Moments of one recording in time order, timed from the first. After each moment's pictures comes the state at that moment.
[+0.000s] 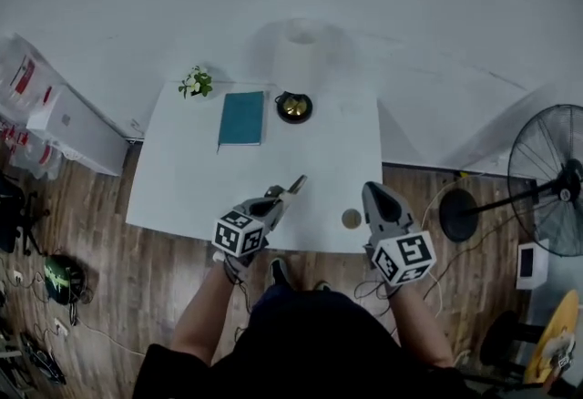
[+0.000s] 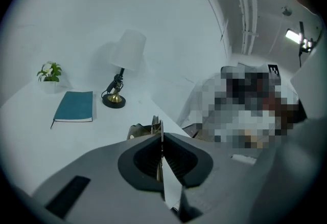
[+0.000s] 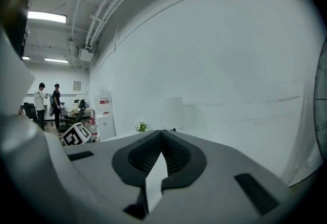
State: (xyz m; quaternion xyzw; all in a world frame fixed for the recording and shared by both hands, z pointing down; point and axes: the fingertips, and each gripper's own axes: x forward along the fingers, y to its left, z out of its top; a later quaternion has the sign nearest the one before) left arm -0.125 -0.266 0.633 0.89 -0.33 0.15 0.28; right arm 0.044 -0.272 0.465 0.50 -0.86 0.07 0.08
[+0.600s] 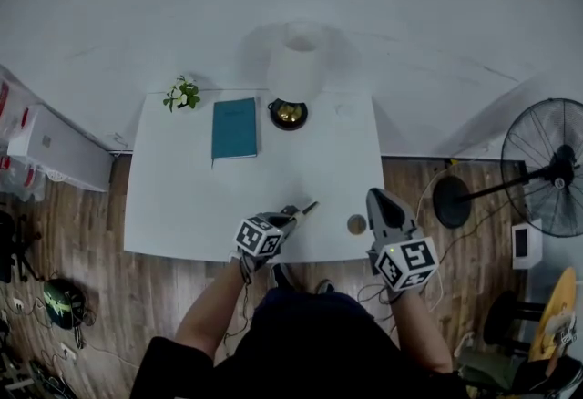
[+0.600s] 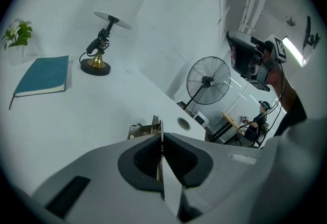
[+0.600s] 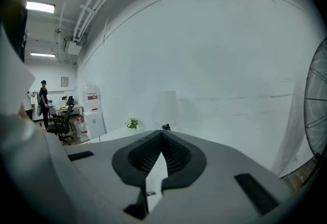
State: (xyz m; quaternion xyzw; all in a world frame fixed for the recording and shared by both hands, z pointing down) left arm -0.102 -0.280 0.740 0.89 -0.19 0.24 0.33; right arm 0.028 -0.308 0.486 0.55 -0.82 0.09 0.10
